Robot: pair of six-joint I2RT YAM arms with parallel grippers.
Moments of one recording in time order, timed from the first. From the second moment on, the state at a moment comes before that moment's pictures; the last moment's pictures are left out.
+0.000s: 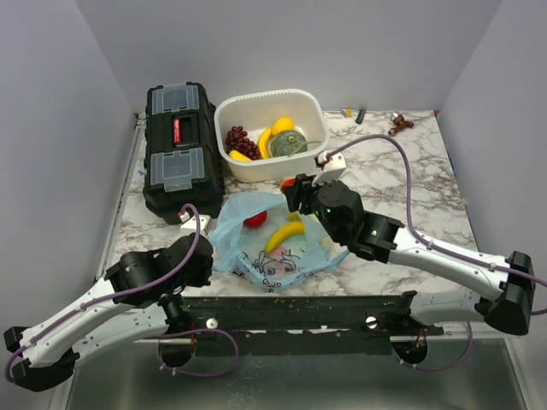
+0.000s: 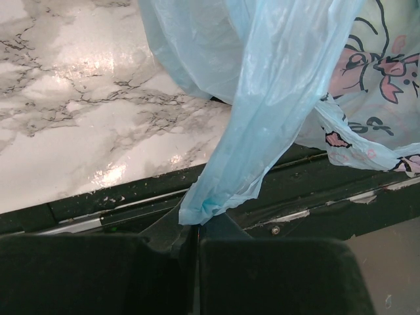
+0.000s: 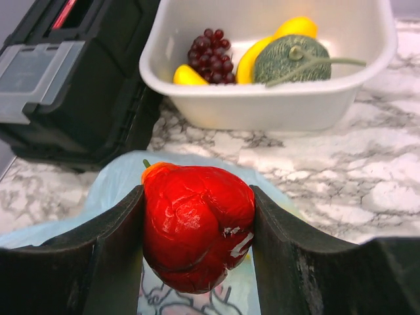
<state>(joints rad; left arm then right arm) -1.01 0.59 0.83 -1.21 -0.32 -0.77 1.06 1.17 0.99 -0.07 0.61 0.38</state>
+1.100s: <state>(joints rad) -1.01 0.55 0.83 -1.22 -0.32 -0.77 0.74 2.34 2.05 -0.01 0.41 0.22</state>
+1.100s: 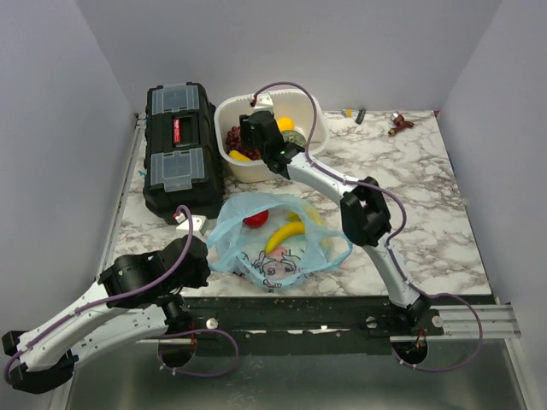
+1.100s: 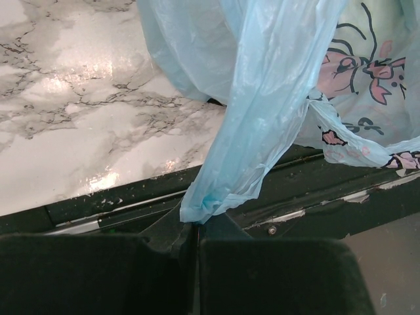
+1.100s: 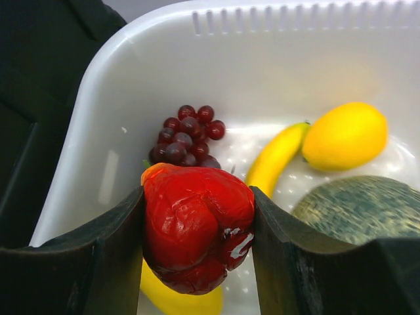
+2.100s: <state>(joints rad) -1.01 0.54 0.83 -1.22 -0.32 -0.77 0.73 2.42 2.19 -0.23 0.30 0.21</state>
